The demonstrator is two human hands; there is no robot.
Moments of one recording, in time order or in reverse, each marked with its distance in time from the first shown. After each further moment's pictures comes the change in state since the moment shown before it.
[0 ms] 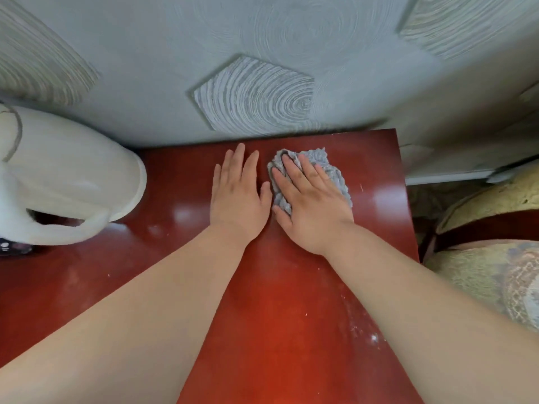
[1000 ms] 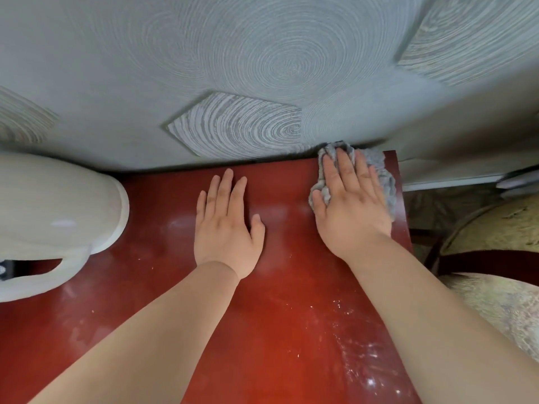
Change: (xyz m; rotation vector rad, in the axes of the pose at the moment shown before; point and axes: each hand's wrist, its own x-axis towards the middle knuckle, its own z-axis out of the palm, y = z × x) left_hand 0.001 0.000 0.009 0.105 0.044 -0.009; right_hand 0.016 0.059 -0.021 0.073 0.078 0.400
